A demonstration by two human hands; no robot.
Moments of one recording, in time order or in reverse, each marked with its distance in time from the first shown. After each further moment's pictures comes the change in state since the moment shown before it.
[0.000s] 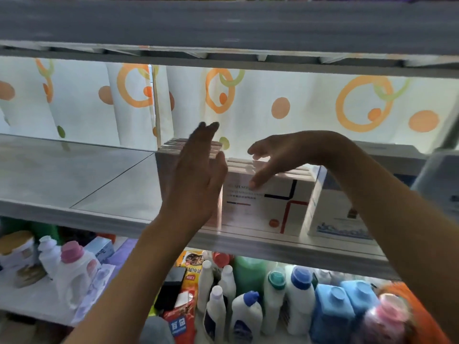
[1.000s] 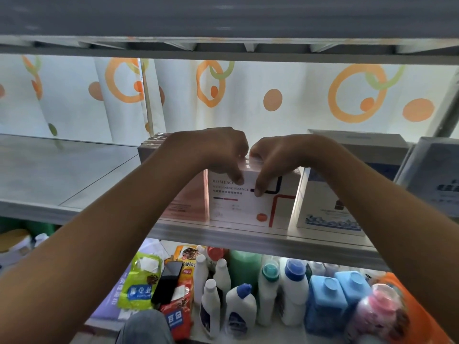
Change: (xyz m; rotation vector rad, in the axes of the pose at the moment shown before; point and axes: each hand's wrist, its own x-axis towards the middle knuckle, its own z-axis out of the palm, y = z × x) left_hand 0.083 0.038 0.031 0.589 -0.901 0.161; right_hand -0.003 0.021 0.013 0.012 -0.039 0.074
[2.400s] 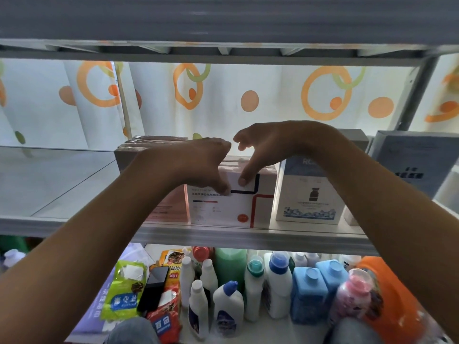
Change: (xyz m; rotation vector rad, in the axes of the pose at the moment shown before) left_hand -0.018 0.014 0.013 -0.008 0.030 0.032; right_hand -0.045 -0.001 -0.012 -0.081 0.172 -0.040
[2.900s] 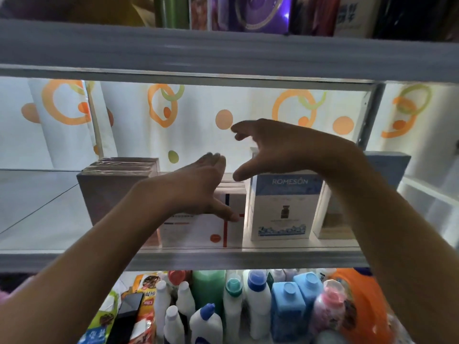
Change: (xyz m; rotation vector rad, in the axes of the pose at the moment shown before) left_hand 0.014 0.033 0.010 -0.053 0.022 0.121; right_hand -0.063 0.013 -0.018 0.057 0.361 0.031
